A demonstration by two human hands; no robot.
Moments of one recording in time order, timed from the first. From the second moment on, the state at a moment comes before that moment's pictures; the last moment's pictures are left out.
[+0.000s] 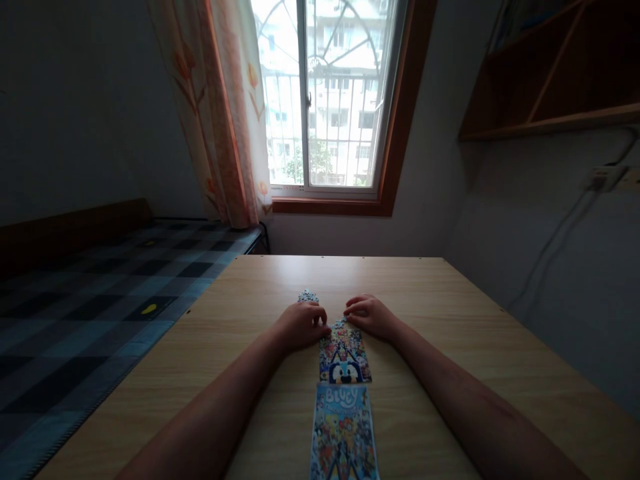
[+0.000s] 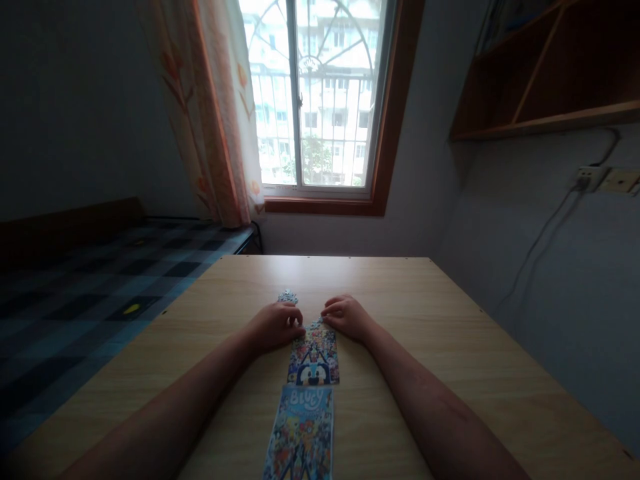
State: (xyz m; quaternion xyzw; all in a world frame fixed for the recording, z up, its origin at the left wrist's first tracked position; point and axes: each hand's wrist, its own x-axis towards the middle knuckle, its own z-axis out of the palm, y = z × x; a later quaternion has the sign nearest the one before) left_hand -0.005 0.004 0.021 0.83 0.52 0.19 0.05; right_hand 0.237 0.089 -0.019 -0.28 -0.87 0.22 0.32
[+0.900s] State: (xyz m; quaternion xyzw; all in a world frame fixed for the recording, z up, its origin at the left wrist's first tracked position) left_hand 0.017 0.002 0.017 0.81 0.49 0.31 -0.07; right_hand 0.224 0.080 -0.014 -0.28 -0.71 0.51 0.40
